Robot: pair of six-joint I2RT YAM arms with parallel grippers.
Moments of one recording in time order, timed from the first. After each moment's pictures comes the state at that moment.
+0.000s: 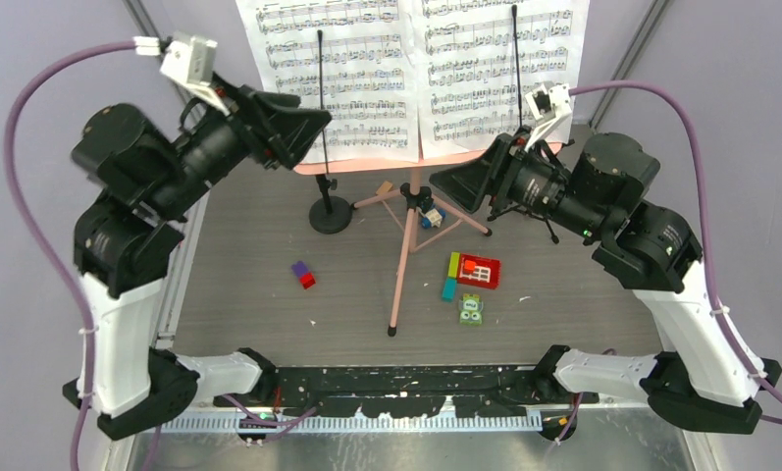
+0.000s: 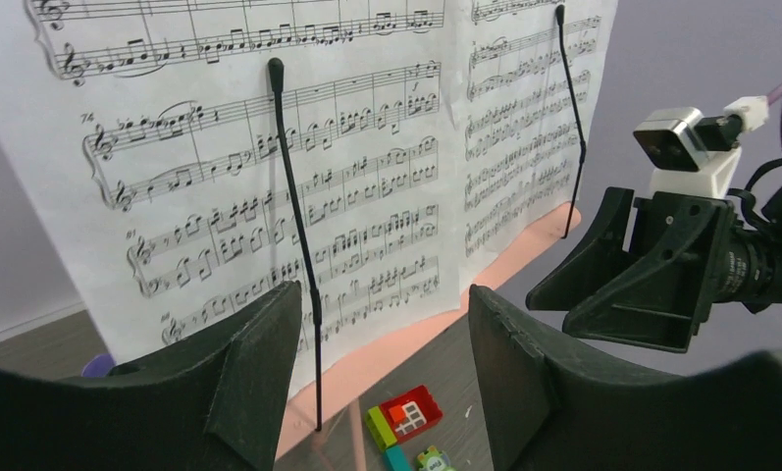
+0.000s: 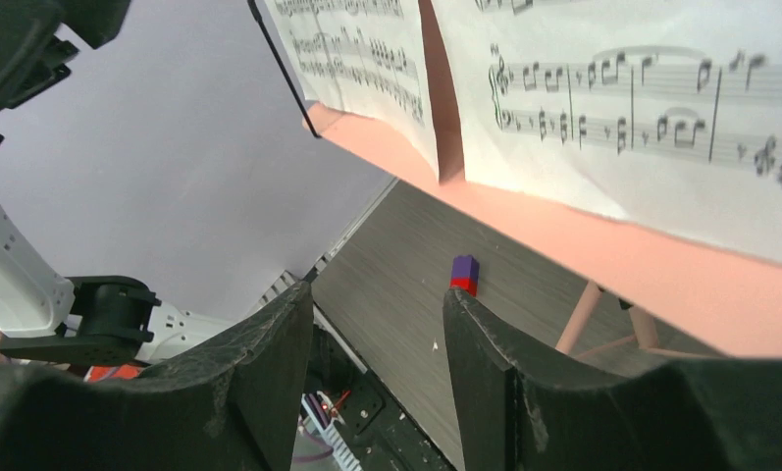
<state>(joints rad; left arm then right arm) -0.57 1.20 2.12 -0.75 0.17 -0.28 0.81 1.09 1.74 -0.69 -0.08 0.52</state>
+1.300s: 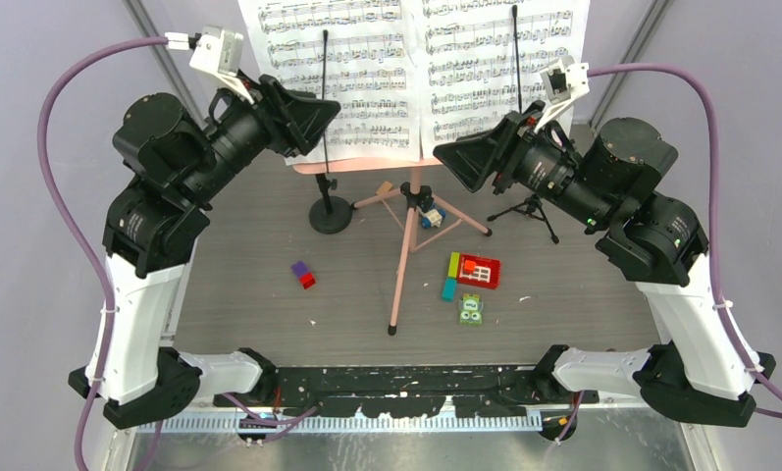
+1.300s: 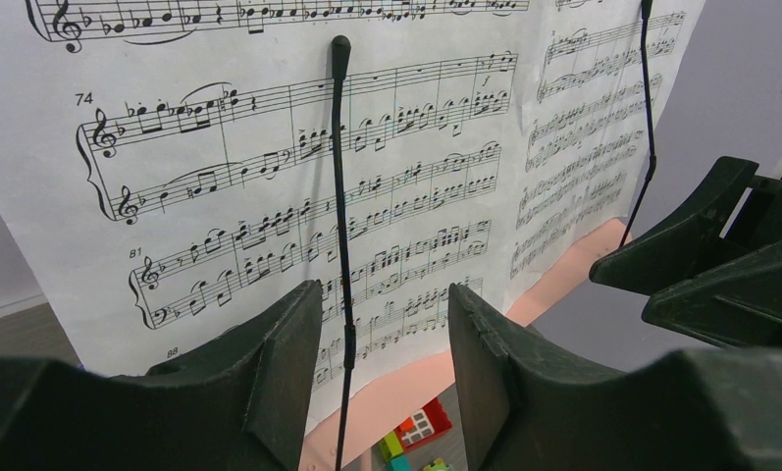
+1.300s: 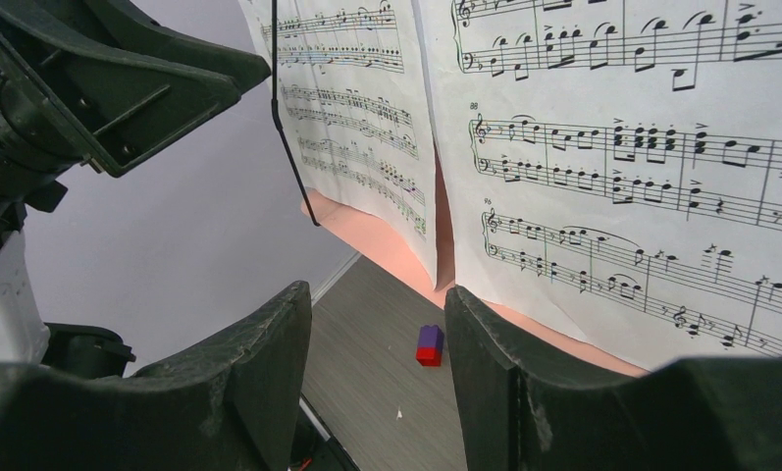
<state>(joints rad) -0.57 1.24 2.04 -0.66 0.11 -0.31 0.81 1.17 1.88 -0.66 -0.01 0.42</state>
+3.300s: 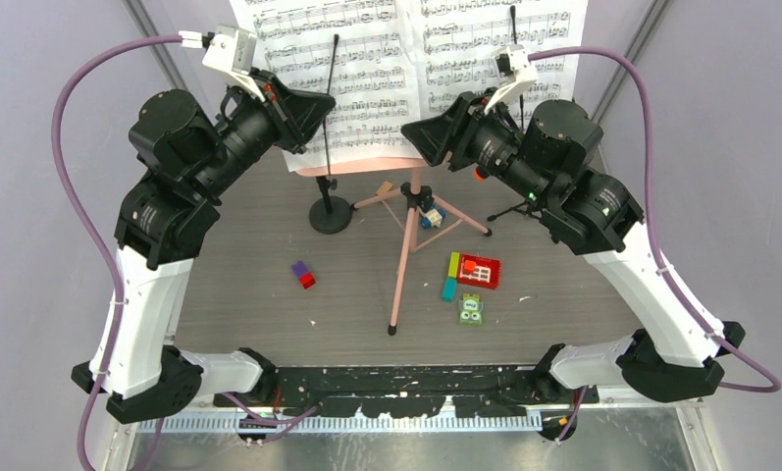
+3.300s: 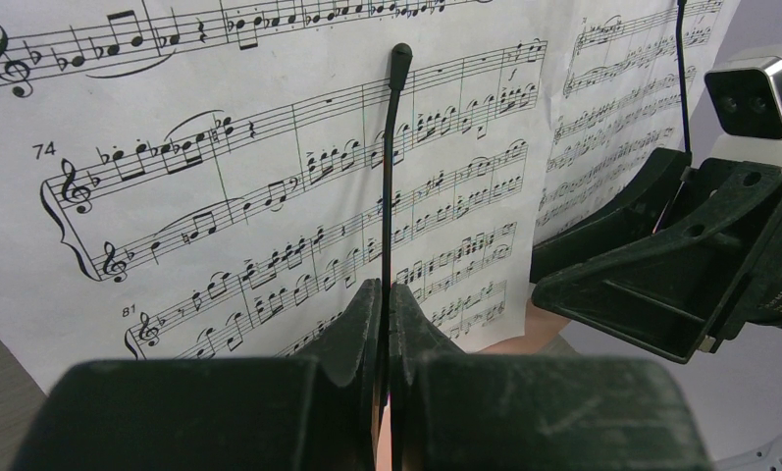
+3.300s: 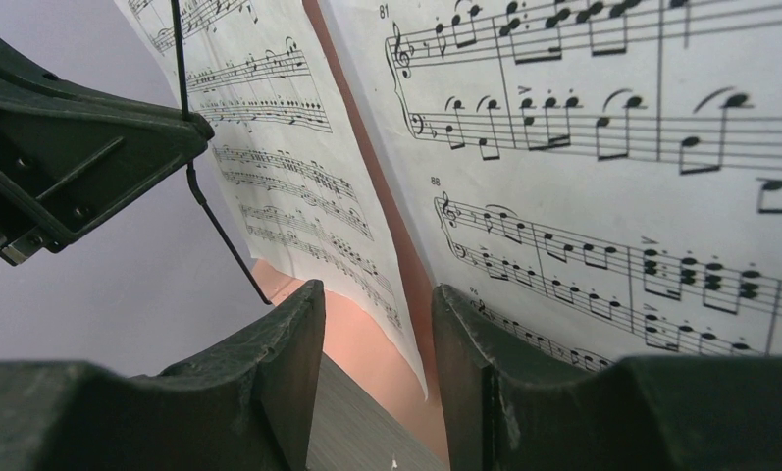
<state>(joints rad) -0.57 1.26 2.01 -0.63 0.11 -0.29 0.81 1.29 1.84 -0.49 0.06 0.45</state>
